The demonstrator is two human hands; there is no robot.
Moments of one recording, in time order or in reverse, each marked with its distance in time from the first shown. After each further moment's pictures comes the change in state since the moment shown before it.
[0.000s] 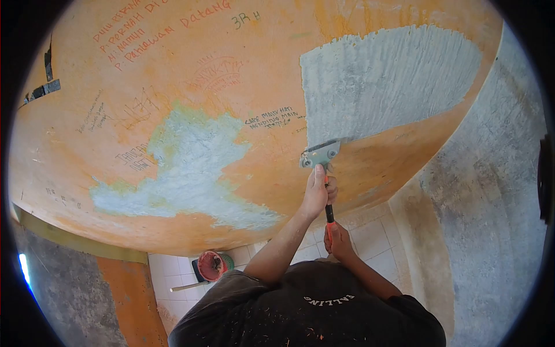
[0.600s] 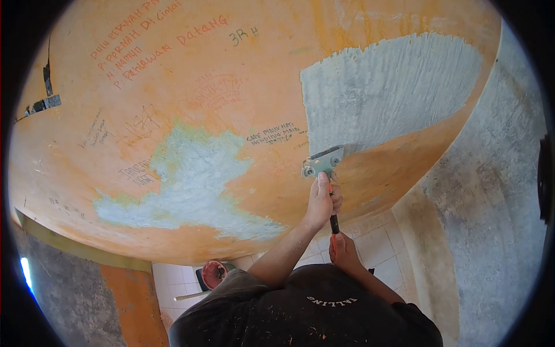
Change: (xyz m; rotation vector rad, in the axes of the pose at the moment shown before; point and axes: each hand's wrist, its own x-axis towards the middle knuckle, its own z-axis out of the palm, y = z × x) left_hand -0.001 0.019 0.016 0.009 0.030 0.004; right_hand -0.004 -0.034 0.006 -0.077 0.044 0.029
